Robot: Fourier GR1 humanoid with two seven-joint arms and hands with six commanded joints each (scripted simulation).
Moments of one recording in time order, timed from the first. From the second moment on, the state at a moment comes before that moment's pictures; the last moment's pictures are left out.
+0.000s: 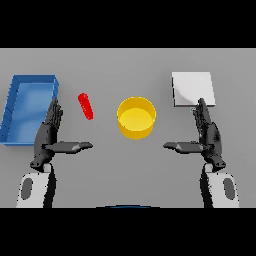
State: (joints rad) left arm 0.00 0.00 0.00 -1.57 0.00 0.00 0.00; right arm 0.00 0.00 0.00 -1.57 0.00 0.00 0.00
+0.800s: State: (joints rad) left arm 0.08 0.05 -0.13 -1.70 -0.16 -0.01 0.07; right arm 0.09 -0.08 0.12 -1.69 0.23 -0.04 -0.09
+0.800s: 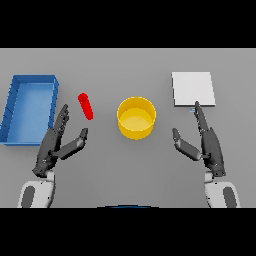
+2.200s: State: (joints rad) left arm -0.46 0.02 0.02 -1.01 -0.15 0.01 -0.08; right arm 0.10 -0.07 0.10 -1.71 0.18 -0.02 -0.09
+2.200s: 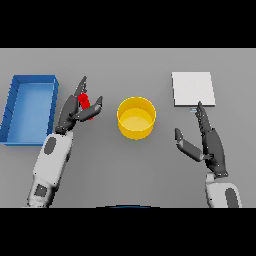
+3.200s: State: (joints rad) left arm -0.51 -0.01 0.01 -1.06 -0.17 0.16 -0.15; right arm 0.08 -0.07 0.12 -1.68 0.22 -0.02 -0.11
